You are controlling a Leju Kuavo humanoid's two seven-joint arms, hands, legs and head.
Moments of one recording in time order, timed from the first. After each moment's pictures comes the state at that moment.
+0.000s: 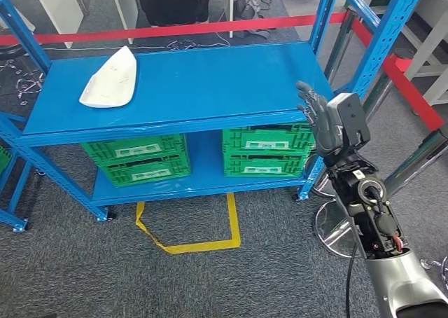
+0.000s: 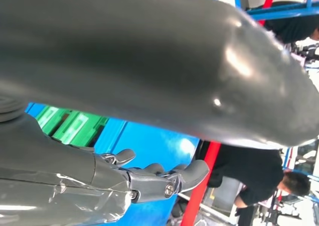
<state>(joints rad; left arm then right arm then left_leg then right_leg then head) -0.16 0.20 -0.52 -0.19 0.71 0.07 -0.22 -0.31 -0.26 0.12 -1.57 -0.07 0.08 0.00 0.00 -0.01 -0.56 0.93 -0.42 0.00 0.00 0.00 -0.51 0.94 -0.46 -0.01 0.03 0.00</state>
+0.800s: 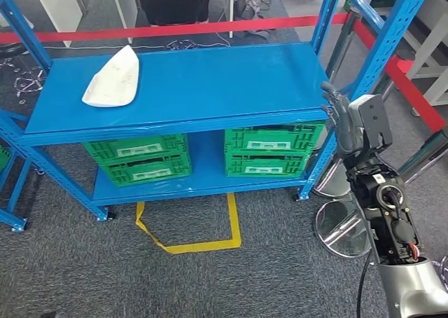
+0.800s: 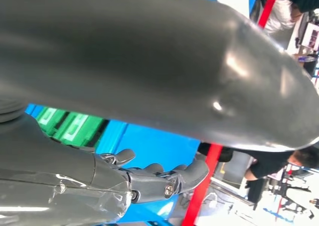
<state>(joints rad) -0.17 0.21 -0.52 -0.19 0.70 0.06 -0.21 -0.25 -0.28 0.01 -1.62 -0.03 0.09 0.03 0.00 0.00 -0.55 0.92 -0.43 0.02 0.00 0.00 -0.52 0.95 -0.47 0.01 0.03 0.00</state>
